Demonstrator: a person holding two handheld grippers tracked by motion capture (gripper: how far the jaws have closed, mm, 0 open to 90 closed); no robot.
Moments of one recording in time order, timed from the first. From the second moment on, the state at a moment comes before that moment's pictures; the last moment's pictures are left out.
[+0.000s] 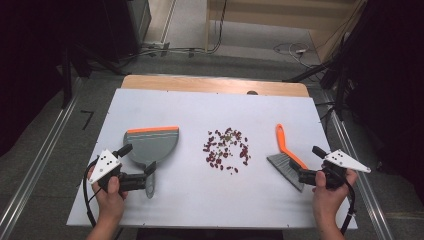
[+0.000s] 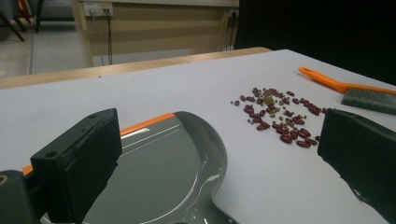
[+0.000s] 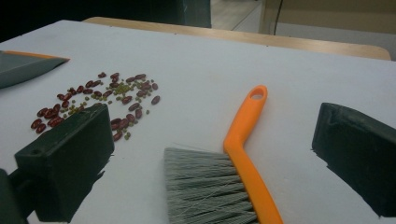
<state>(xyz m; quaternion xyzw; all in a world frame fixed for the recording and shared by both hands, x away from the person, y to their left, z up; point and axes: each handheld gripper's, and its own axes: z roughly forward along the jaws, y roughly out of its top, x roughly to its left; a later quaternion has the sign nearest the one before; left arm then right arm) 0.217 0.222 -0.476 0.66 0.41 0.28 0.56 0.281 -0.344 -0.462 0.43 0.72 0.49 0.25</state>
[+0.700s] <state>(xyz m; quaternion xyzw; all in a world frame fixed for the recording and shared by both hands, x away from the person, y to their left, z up) 0.213 0.210 -0.467 0.67 0.39 0.28 0.56 0.309 -0.323 -0.416 0.42 0.73 0.49 0.24</state>
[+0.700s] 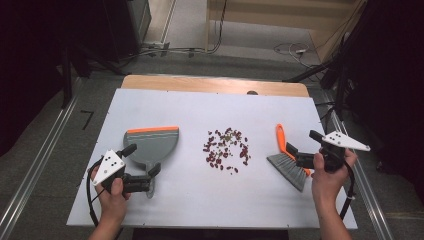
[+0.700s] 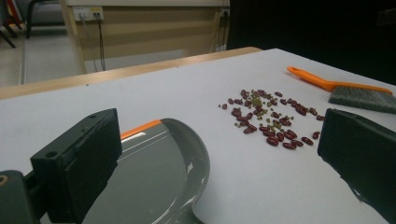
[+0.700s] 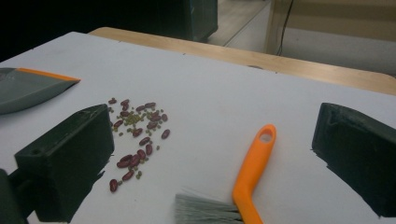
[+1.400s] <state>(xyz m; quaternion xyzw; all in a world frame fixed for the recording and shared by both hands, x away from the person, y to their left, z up) 0.216 0.202 -0.472 0.69 0.39 0.27 0.55 0.383 -0.302 -0.442 0.52 0.77 0.33 0.16</state>
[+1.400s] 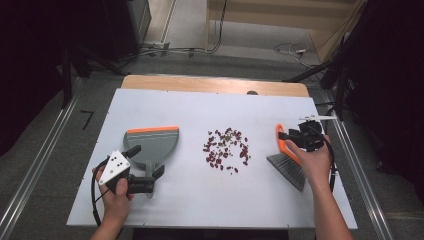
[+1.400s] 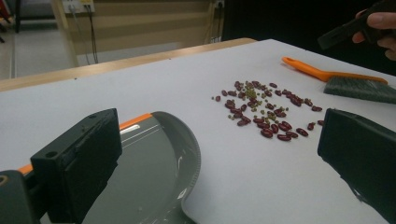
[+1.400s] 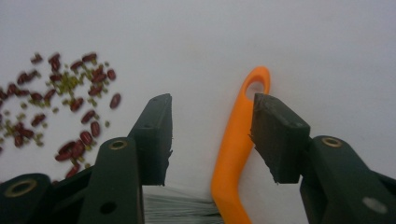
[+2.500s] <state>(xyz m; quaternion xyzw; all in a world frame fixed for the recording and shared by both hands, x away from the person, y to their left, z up) 0.217 0.190 -0.475 0.70 0.38 0.27 0.54 0.396 -0.290 -0.480 0.59 0.77 0.20 0.13</state>
